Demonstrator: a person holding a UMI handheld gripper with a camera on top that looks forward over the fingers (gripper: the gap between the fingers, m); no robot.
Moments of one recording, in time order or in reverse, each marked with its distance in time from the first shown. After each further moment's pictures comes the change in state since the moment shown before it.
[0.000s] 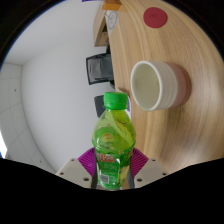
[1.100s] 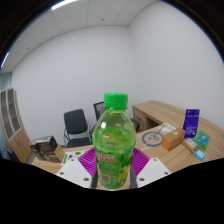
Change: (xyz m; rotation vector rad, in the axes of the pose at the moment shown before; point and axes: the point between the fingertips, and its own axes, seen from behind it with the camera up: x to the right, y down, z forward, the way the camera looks) arm -0.116 -0.226 -0.113 0.361 0.350 -1.442
